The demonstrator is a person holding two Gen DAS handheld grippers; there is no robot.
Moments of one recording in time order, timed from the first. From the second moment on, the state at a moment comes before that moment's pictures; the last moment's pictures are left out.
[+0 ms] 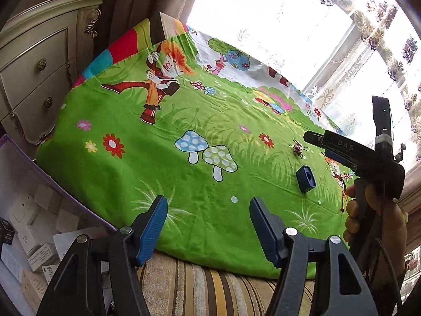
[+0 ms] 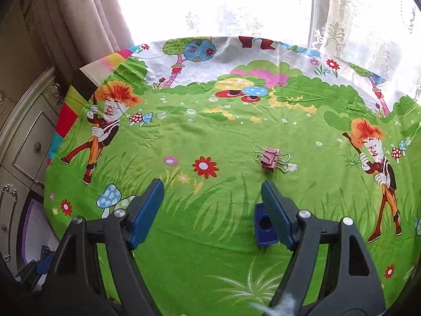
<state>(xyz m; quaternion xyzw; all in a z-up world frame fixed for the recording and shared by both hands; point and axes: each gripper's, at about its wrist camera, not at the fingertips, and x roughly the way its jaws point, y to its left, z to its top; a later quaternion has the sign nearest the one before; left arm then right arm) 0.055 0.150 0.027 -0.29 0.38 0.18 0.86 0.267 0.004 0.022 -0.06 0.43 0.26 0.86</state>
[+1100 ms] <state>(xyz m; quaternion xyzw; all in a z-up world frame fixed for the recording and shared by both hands) 0.288 0.046 0.012 -0.11 0.42 0.01 0.90 0.322 -0.113 -0.040 -0.01 0.44 0.15 0.88</state>
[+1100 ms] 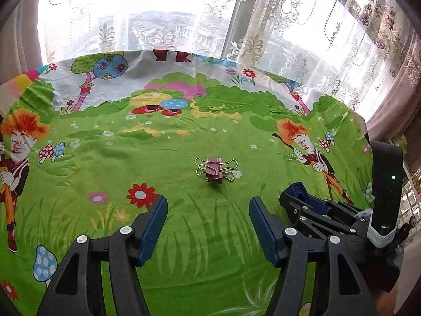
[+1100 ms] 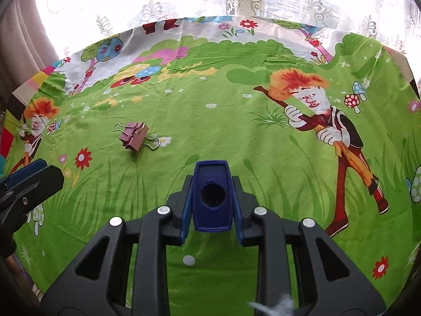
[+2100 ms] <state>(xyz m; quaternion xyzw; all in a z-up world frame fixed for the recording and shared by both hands) 0.363 0.020 -0.034 -0.01 0.45 0.01 0.89 0.329 -0.131 -0.045 0.03 0.45 0.15 0.88</state>
